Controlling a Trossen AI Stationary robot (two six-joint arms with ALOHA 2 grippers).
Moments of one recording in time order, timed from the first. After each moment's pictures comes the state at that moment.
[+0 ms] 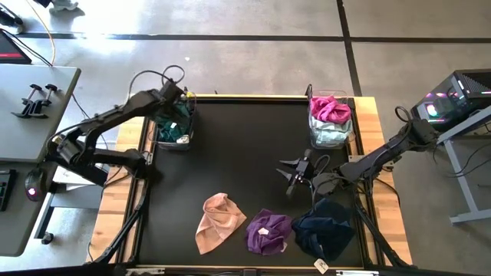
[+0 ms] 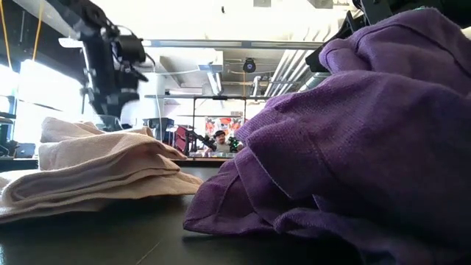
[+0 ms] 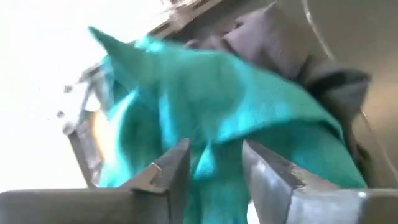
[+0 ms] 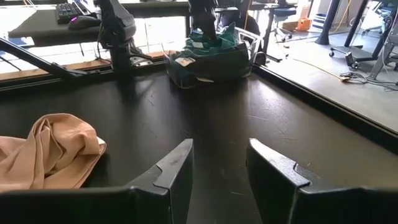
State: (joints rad) left arm 0.88 1.22 0.84 -0.80 -0.30 -0.09; right arm 0.45 1.30 0.51 0.43 0.88 0.29
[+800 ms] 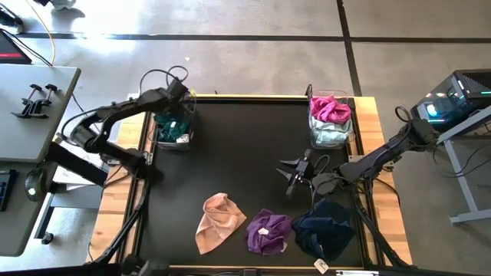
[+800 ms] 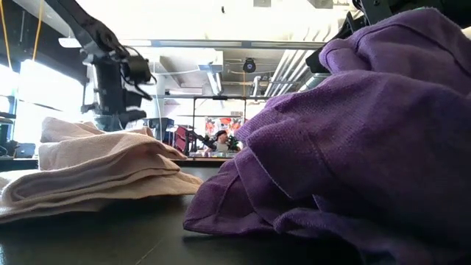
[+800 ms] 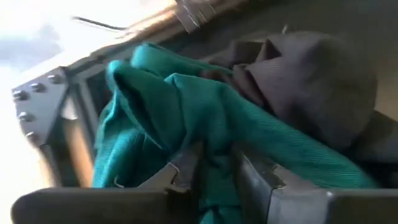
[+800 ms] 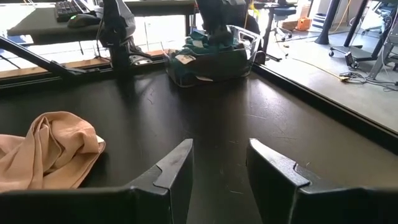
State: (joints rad) left arm 0.96 1.41 0.82 -0.61 -0.29 -0.13; right arm 0.45 1.30 0.51 0.42 0.88 0.29
